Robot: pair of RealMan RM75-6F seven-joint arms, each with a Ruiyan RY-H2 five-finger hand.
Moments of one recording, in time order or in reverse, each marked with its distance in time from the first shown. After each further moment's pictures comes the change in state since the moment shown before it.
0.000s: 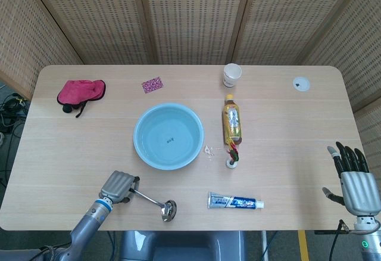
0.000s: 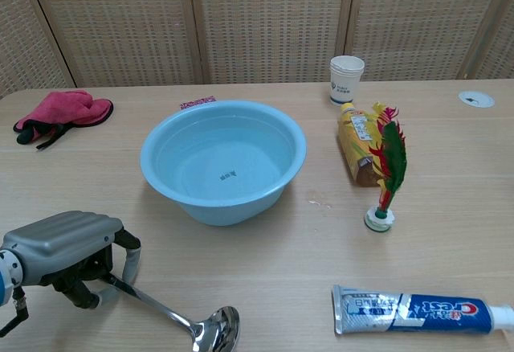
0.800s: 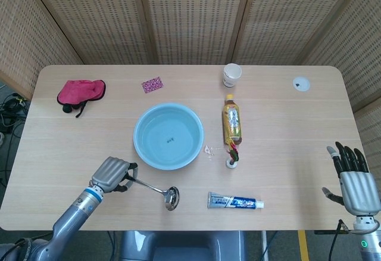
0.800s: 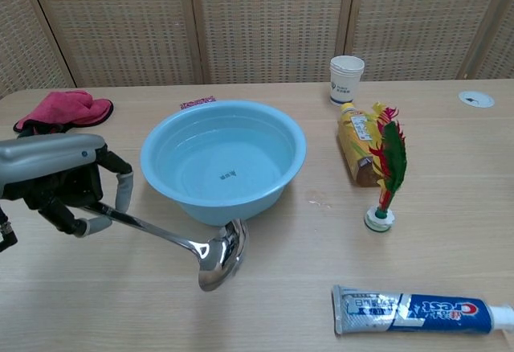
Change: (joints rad) left arm -0.078 0.277 -0.087 -0.293 -0.019 -0.028 -0.078; right arm 0.002 -0.005 0.000 0.001 0.004 -0.002 -0.014
